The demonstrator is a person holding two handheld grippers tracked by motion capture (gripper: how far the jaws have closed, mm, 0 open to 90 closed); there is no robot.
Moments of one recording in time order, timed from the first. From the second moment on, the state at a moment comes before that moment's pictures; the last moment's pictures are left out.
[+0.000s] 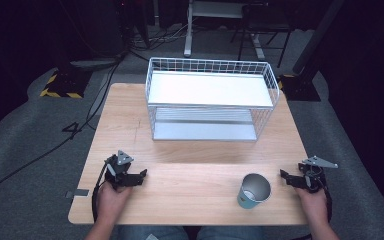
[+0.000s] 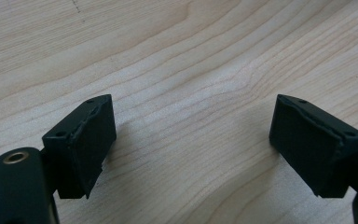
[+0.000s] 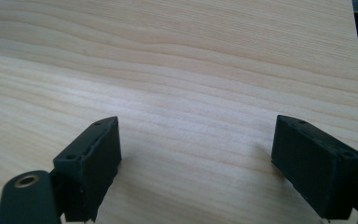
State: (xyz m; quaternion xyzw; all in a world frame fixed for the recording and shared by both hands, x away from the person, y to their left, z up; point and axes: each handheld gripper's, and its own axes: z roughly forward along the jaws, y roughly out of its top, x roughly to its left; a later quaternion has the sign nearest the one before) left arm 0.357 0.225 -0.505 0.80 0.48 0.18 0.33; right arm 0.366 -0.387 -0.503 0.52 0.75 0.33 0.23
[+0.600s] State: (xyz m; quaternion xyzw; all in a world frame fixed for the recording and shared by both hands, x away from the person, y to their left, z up) left arm 0.357 0.225 -0.504 0.80 0.47 0.18 0.33; right arm 0.288 -0.360 -0.473 0.48 0.74 0.39 0.24
